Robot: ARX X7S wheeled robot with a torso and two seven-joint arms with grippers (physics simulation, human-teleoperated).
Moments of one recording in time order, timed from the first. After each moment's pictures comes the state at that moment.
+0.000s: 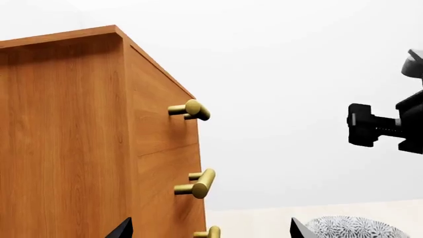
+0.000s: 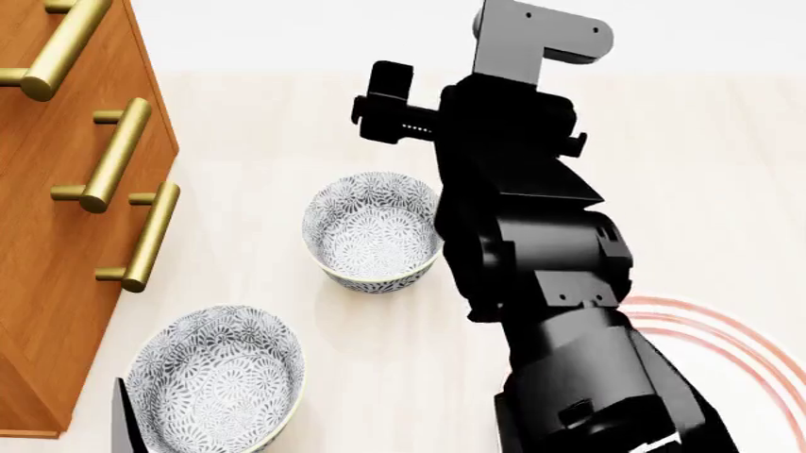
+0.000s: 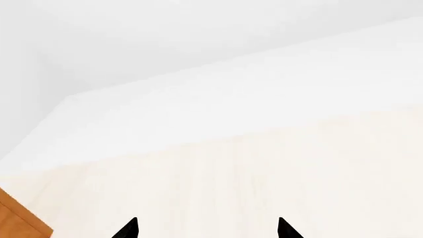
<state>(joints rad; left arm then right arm) 0.06 -0.23 0.25 0.11 0.08 0.49 -0.43 1.41 0.01 -0.66 1.16 0.93 0.26 0.23</state>
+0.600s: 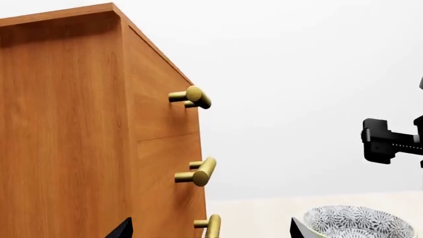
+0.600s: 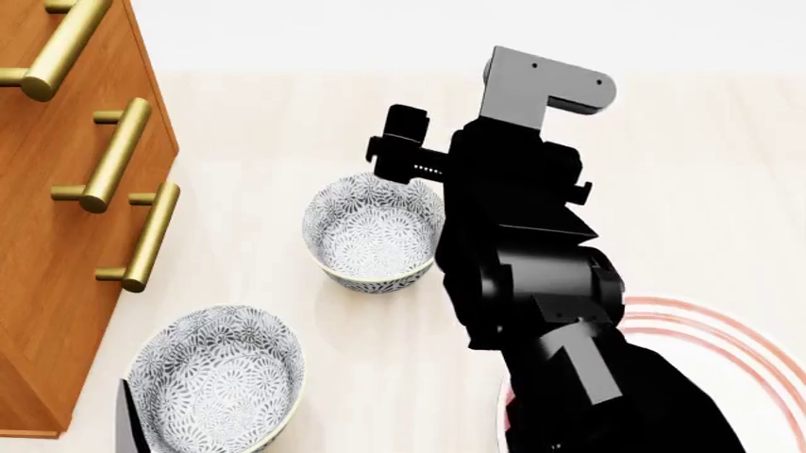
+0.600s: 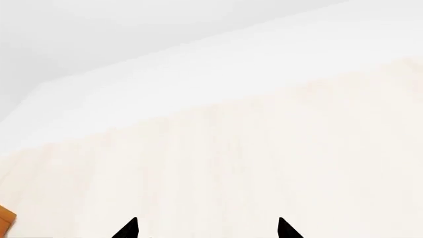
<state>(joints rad) 0.05 -0.24 0.26 0.08 0.06 0.47 -0.44 1.40 0.01 -1.04 1.26 1.32 0.16 0.29</state>
